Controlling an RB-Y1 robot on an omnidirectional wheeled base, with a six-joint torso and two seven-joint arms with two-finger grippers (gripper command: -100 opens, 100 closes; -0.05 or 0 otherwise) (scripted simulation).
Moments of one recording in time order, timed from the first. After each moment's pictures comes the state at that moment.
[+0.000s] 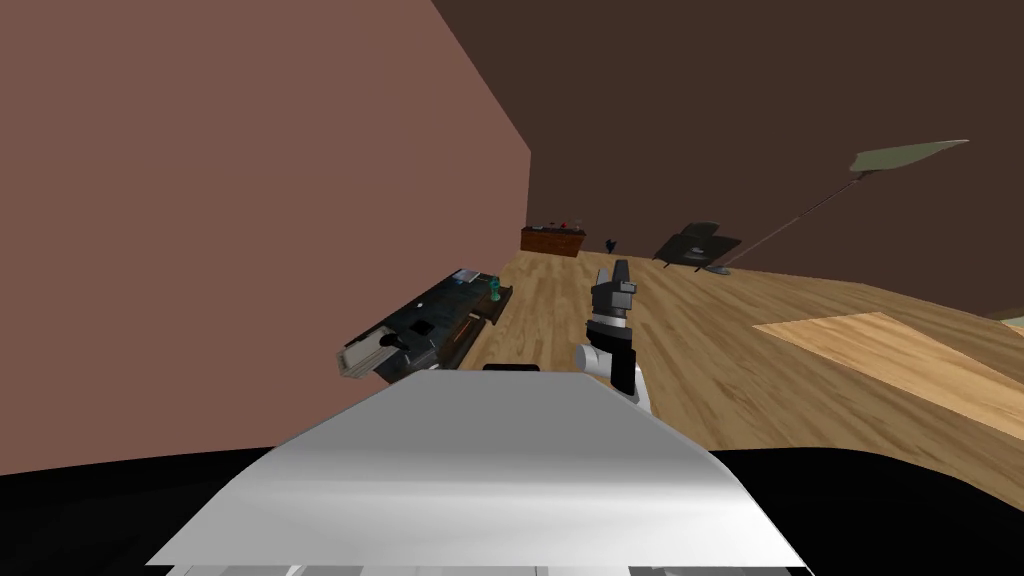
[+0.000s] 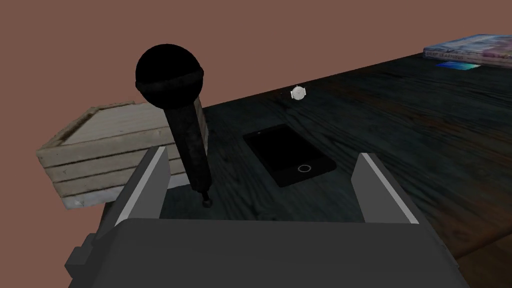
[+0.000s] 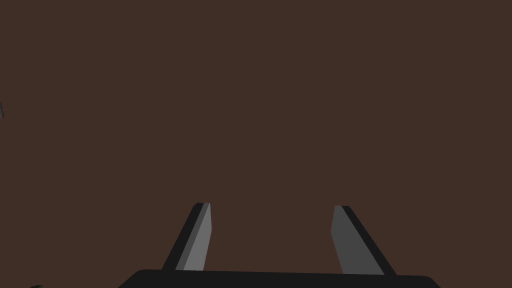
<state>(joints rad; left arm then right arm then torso) 0.07 0.11 0.07 -0.55 0.85 -1.29 1.08 0.46 0.05 -0.06 -2.38 0.03 -0.36 0.09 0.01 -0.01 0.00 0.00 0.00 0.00</state>
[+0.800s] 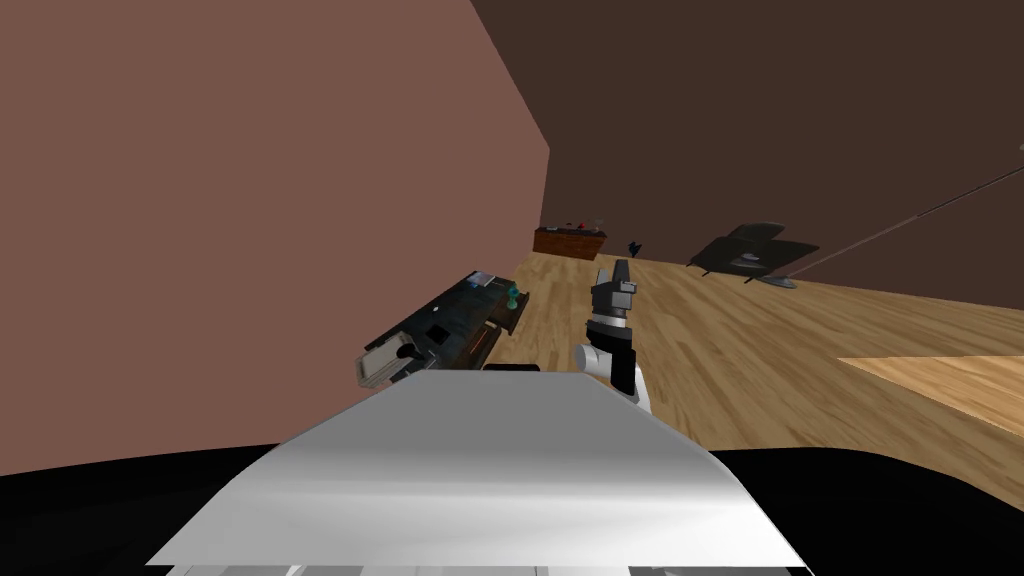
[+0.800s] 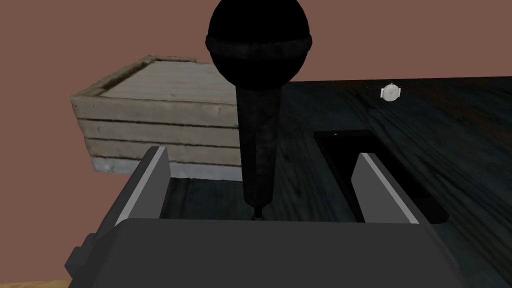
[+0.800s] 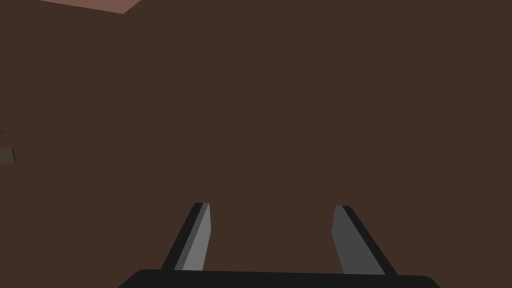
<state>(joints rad) 0.04 0.01 0.14 -0.43 0.94 -1.38 1.20 0.46 0.04 -0.06 -2.38 0.03 -0.36 0.09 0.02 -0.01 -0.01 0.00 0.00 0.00</state>
